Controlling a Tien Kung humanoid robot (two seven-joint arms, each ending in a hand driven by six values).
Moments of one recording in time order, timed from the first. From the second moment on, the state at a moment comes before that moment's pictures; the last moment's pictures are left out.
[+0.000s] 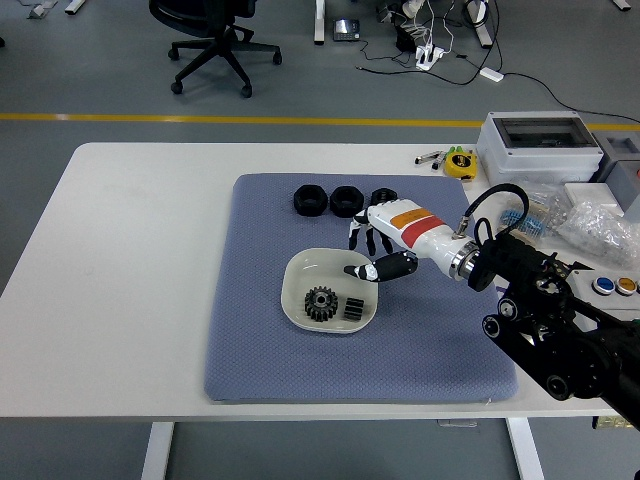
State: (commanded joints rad) left arm -0.11 0.12 -0.78 -0.24 0.99 0.20 0.21; right arm 0.69 -0.15 0.79 0.95 -1.90 -0.16 0.23
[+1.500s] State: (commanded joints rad) left arm -0.11 0.10 -0.75 -0.23 0.95 0.20 0.19; right arm 0.31 -0.18 1.37 1.14 -0.83 -0.13 0.13
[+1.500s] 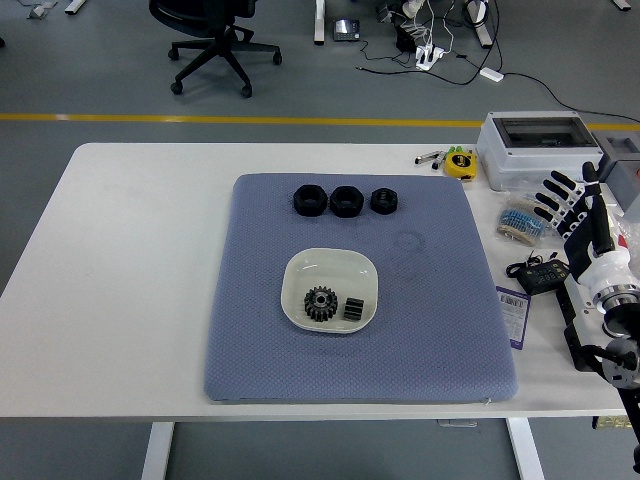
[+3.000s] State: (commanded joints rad) left arm -0.11 0.10 -0.74 -0.23 0.94 0.20 0.19; right arm 0.28 -0.15 1.35 1.14 -0.80 -0.09 0.21
